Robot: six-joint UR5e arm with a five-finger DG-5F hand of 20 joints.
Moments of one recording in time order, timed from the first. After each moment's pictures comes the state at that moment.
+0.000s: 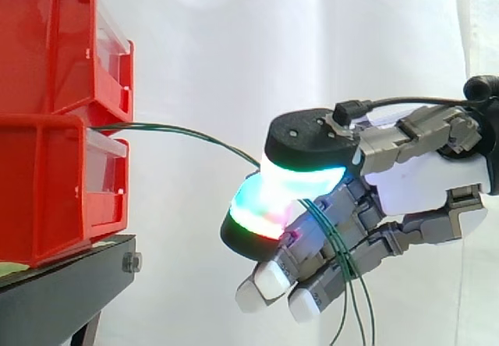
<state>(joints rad) 0.19 -2.31 -1.03 -3.14 -1.19 -0.25</state>
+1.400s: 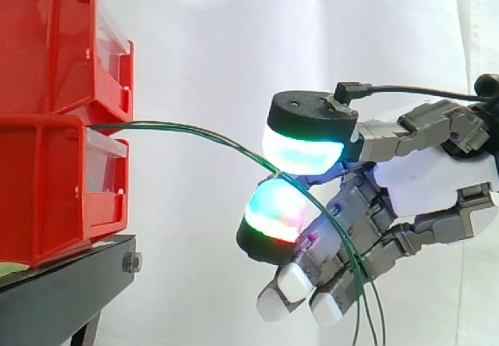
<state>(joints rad) 0.18 -2.30 -1.03 -3.19 -1.19 -0.23</state>
